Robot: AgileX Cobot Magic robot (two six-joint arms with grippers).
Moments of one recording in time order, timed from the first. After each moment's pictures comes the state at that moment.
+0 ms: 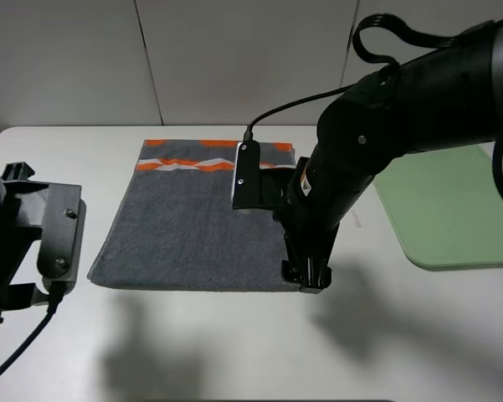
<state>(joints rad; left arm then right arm) -0.48 1.28 -0.56 0.22 0.58 0.83 0.80 1.76 -0.98 -0.07 0.59 -0.63</state>
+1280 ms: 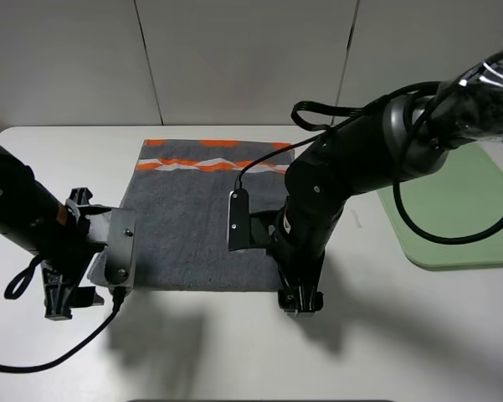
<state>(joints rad) -0.48 1.60 -0.56 0.22 0.27 0.83 0.80 1.96 -0.98 -0.09 0.51 -0.66</state>
